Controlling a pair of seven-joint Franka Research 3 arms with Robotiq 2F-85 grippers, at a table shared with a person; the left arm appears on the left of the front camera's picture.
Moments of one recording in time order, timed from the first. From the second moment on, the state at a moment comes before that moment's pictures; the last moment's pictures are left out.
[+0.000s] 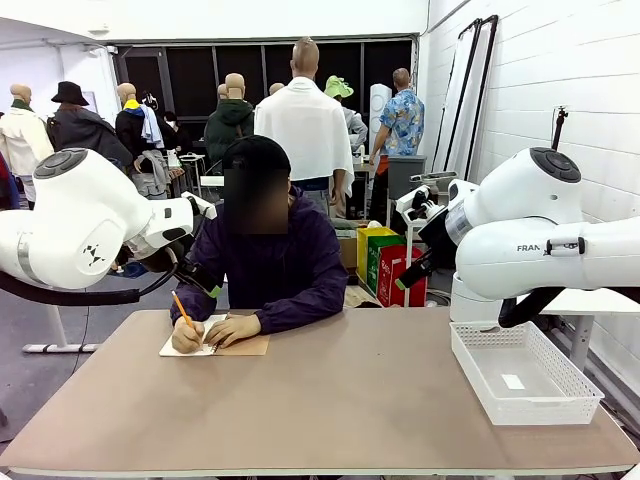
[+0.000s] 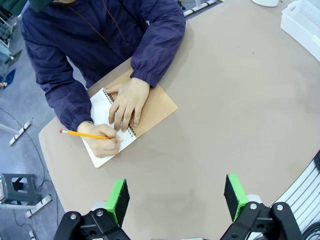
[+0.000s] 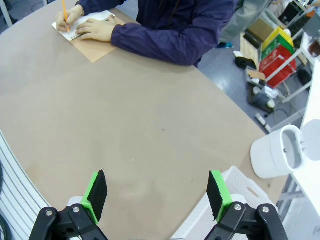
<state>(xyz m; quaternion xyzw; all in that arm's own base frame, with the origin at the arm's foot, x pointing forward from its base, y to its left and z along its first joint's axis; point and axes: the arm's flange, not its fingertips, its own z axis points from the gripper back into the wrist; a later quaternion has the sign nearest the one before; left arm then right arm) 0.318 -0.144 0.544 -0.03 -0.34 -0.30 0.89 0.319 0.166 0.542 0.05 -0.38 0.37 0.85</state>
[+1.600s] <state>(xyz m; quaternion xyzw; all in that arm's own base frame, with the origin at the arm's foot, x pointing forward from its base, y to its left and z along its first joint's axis) 0.318 -0.144 0.544 -0.03 -0.34 -0.30 0.89 0.319 0.166 0.542 0.05 -0.38 0.37 0.85</state>
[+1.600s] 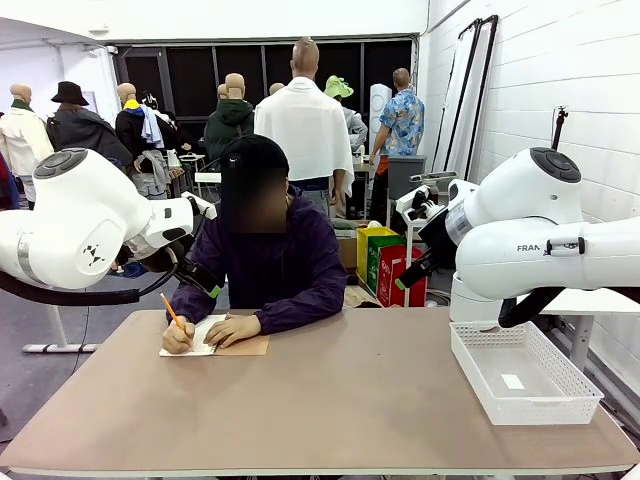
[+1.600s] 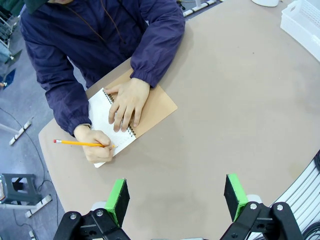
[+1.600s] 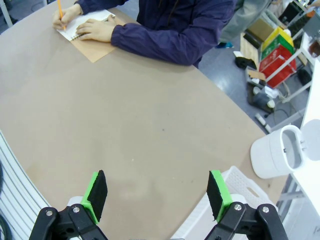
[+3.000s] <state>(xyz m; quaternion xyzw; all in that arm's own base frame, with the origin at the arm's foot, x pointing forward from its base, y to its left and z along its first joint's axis) 0.318 -0.144 0.544 -0.03 -0.34 -0.30 0.89 0.319 0.166 0.542 0.05 -0.38 0.37 0.85</state>
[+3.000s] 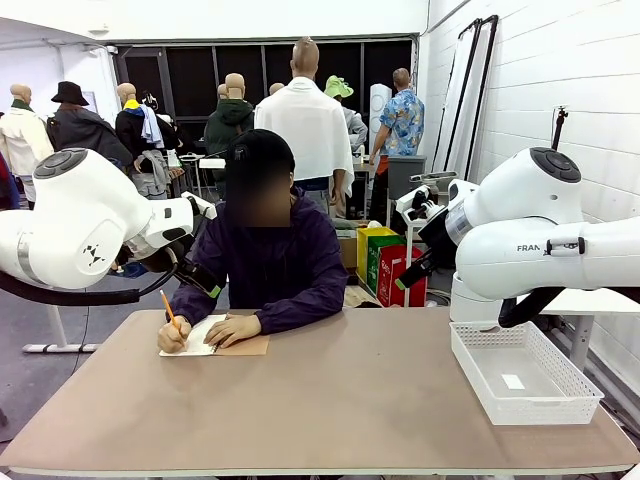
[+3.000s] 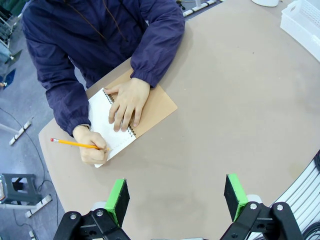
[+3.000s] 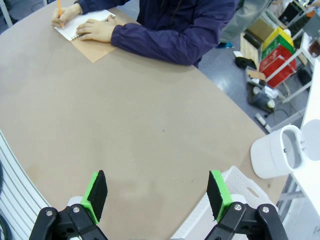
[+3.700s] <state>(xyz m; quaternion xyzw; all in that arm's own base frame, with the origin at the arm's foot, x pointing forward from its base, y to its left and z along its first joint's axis) 0.318 -0.144 0.544 -0.03 -0.34 -0.30 0.89 0.318 0.166 0.542 0.05 -0.38 0.37 0.85</state>
